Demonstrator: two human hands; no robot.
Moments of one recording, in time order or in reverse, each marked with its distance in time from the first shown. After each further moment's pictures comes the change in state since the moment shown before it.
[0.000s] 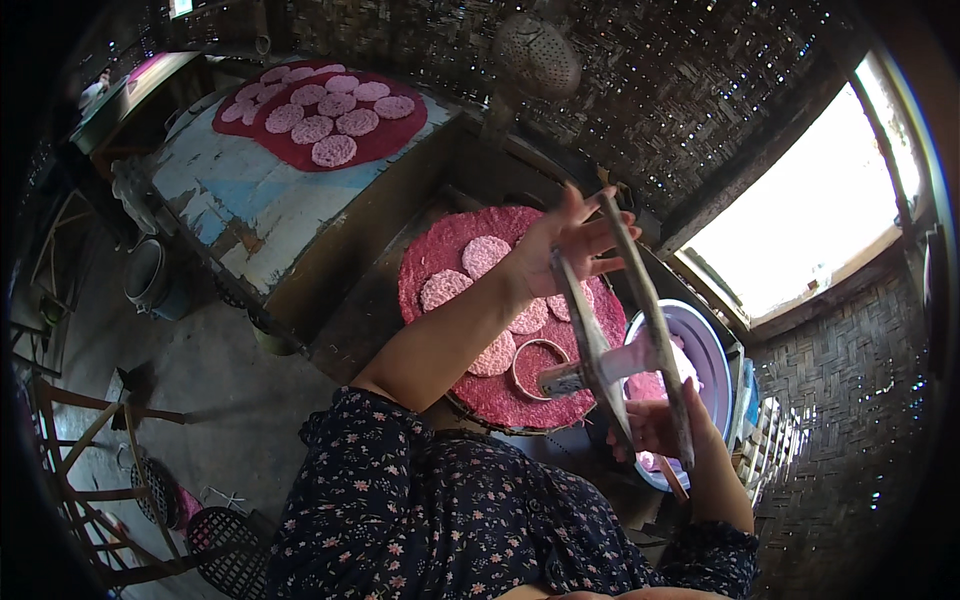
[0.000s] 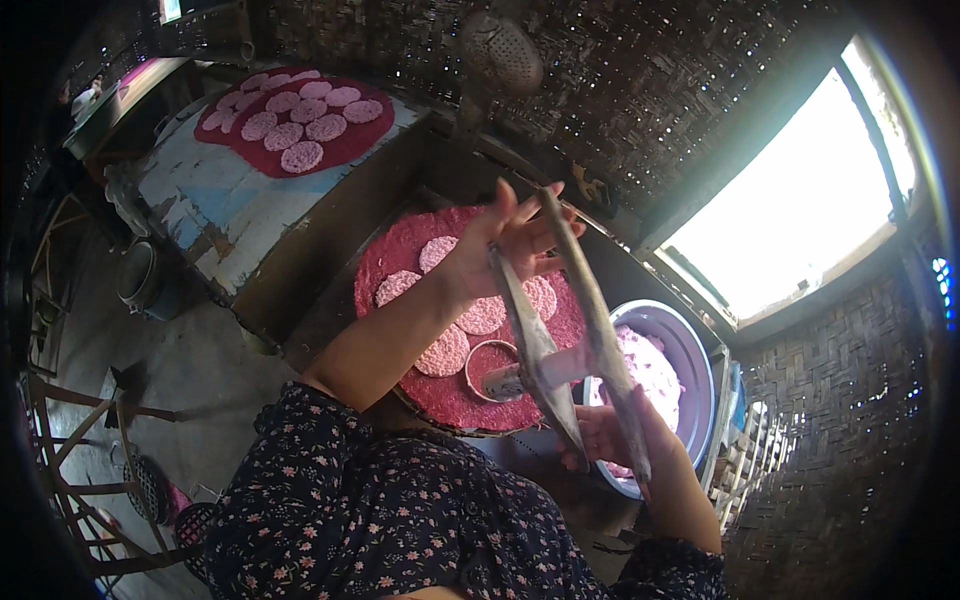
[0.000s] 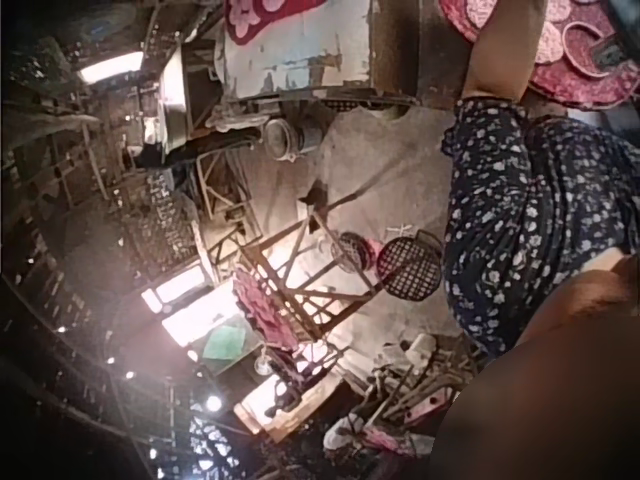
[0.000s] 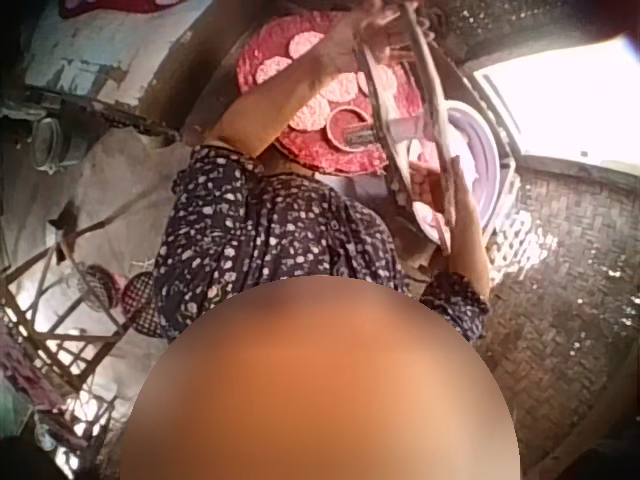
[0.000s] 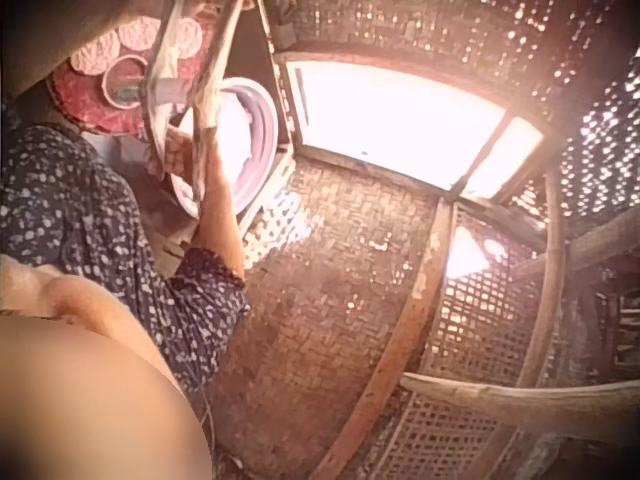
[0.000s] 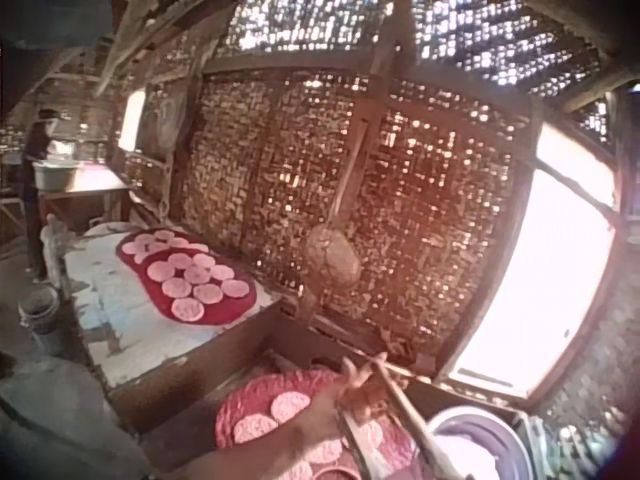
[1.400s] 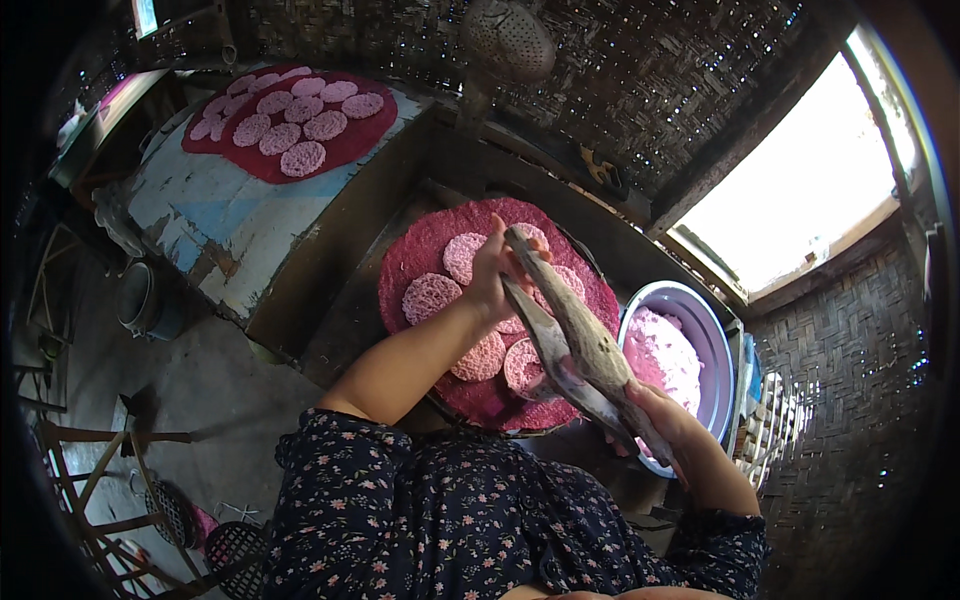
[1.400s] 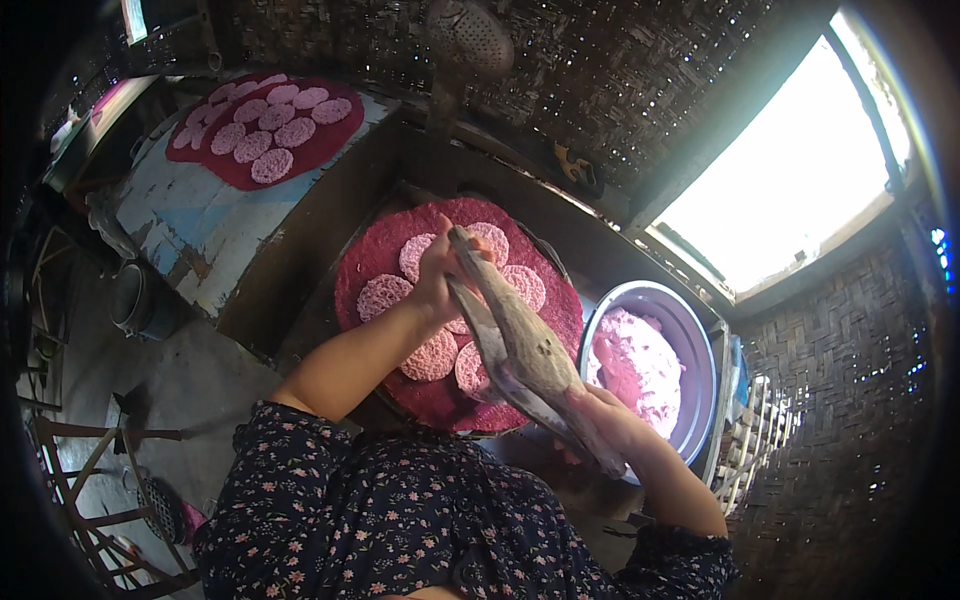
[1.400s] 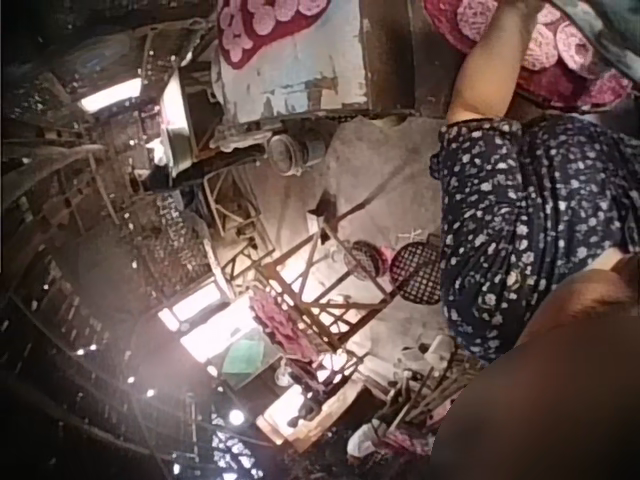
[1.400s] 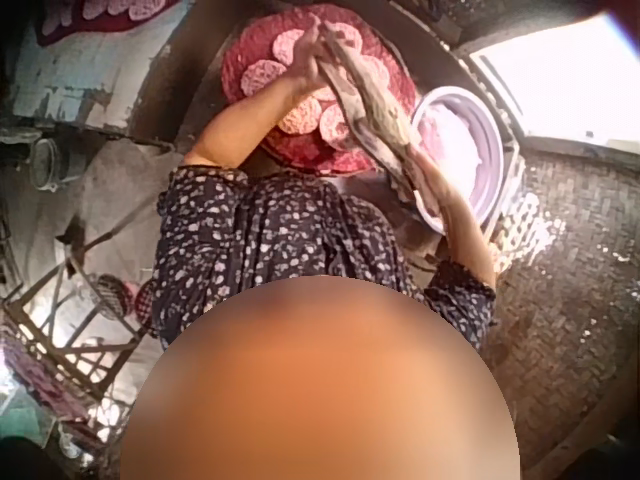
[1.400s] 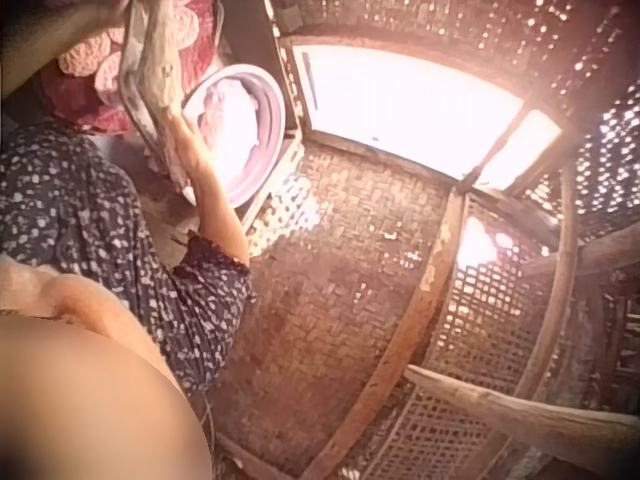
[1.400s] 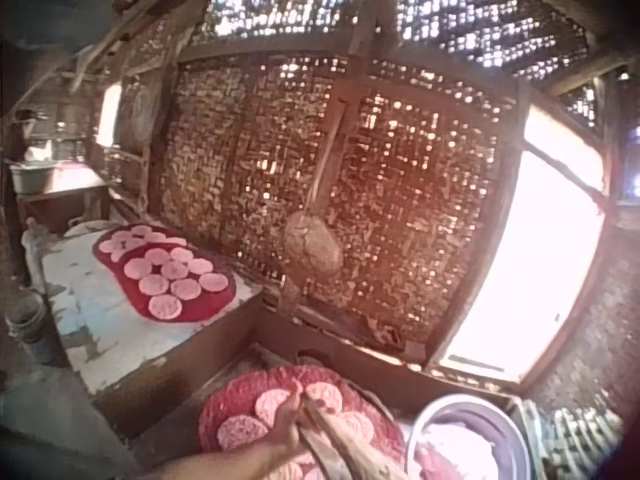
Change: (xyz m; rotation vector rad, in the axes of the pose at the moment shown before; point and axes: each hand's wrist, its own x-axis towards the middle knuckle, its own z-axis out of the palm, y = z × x) left_hand -0.034 -0.019 -0.058 0.043 0.534 0.190; right_hand 0.021 -0.005 0.013 -0.216 0.332 0.100
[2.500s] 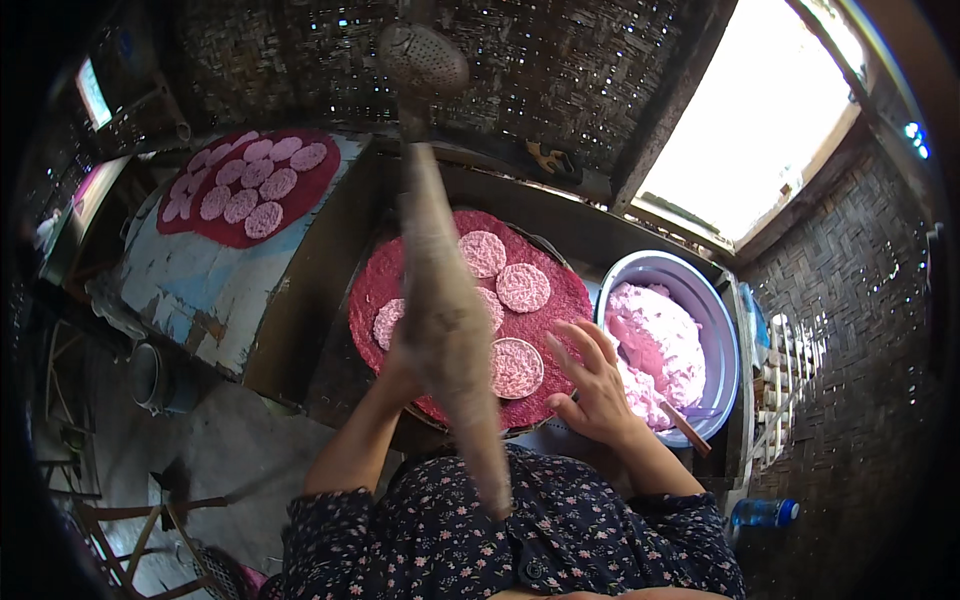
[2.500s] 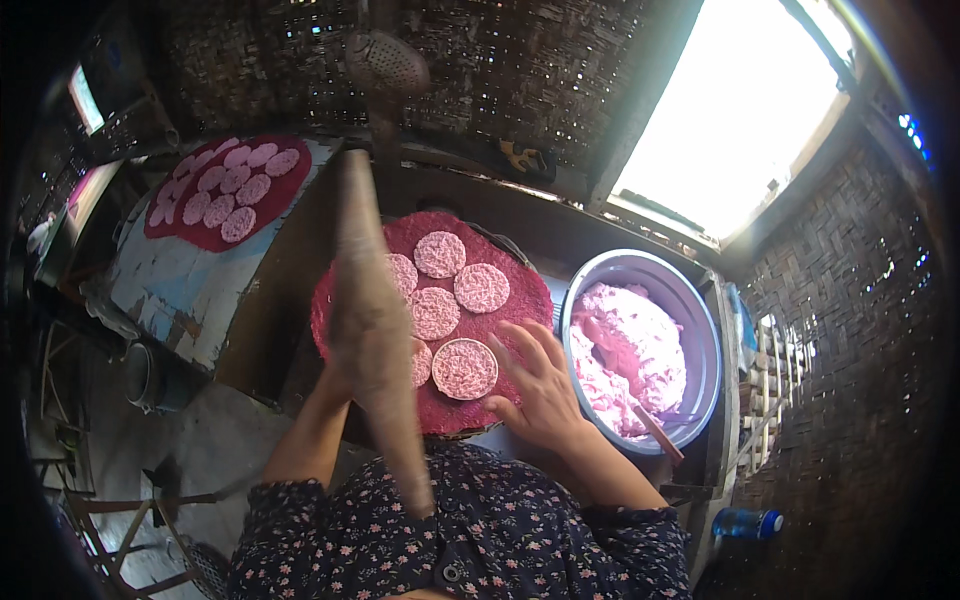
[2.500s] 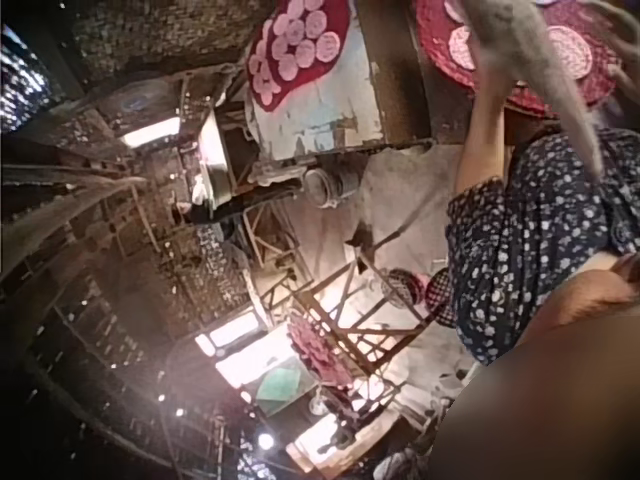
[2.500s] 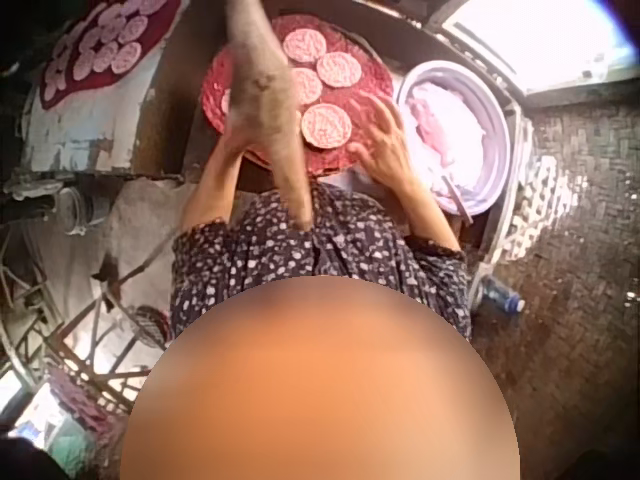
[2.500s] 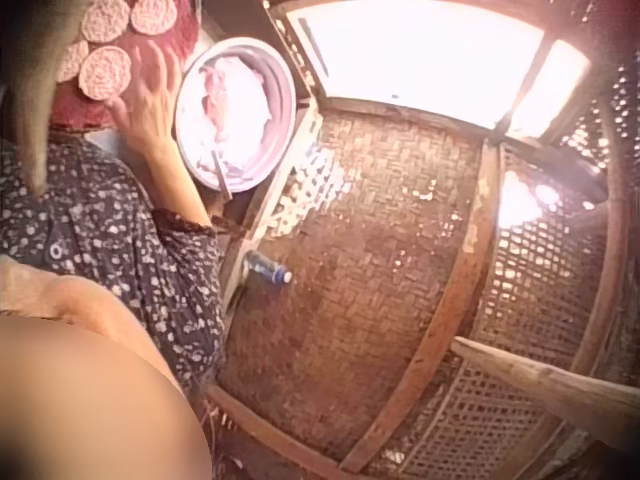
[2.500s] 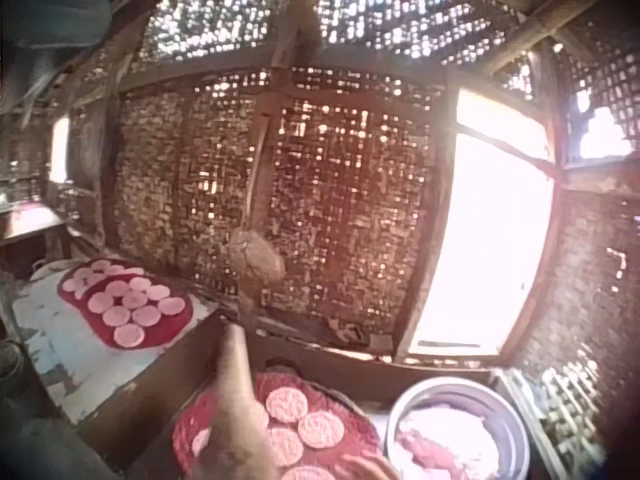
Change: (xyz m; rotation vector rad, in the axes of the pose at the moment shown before) left_hand -0.099 0.045 -0.016 1.973 -0.198 0.200; right_hand 0.046 0.031 0.040 -1.061 0.651 -0.966
